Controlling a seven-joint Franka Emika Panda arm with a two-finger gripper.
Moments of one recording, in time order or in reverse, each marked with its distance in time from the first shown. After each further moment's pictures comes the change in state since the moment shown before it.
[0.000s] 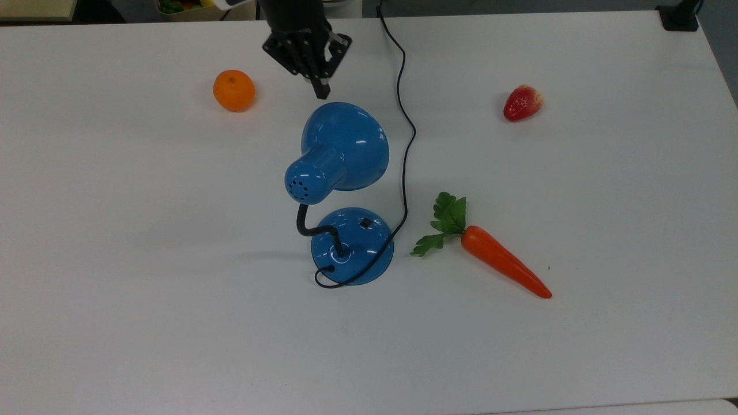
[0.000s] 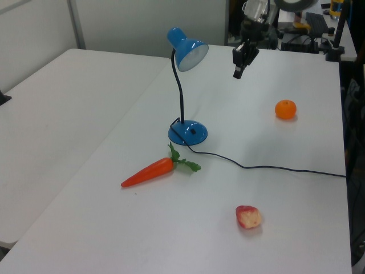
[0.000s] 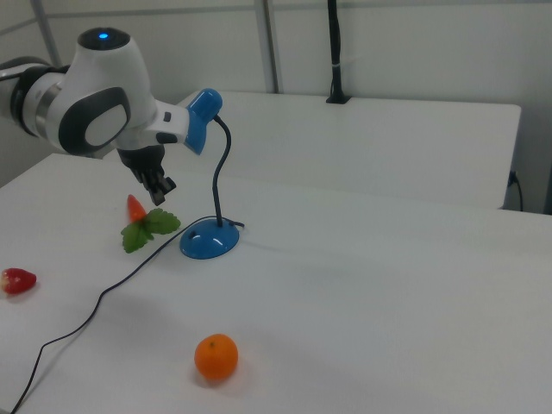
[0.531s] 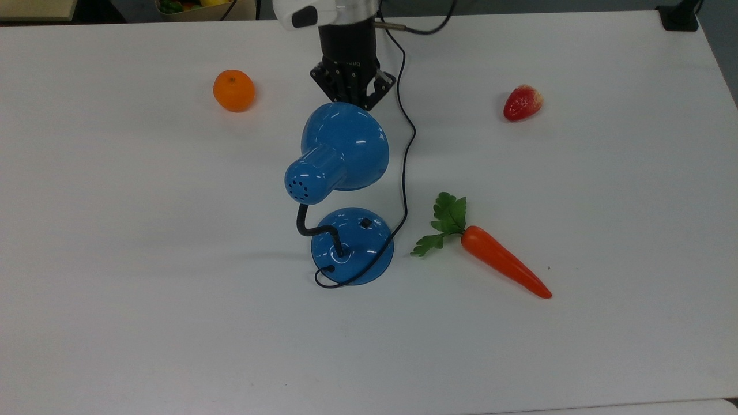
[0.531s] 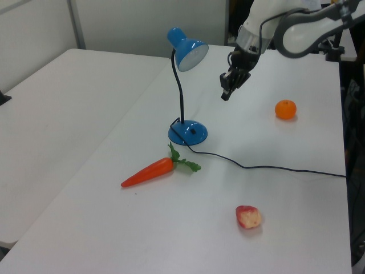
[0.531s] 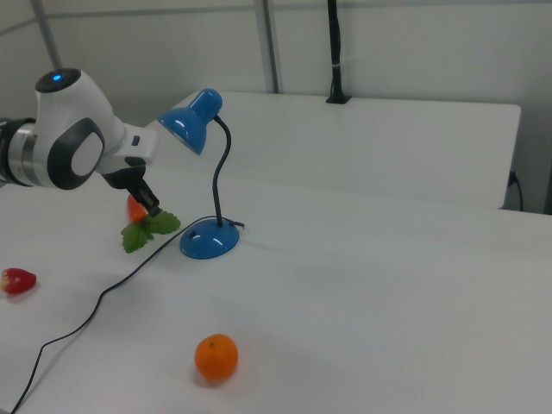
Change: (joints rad) arm 0.041 0.042 0.100 -0.130 -0.222 0.320 0.357
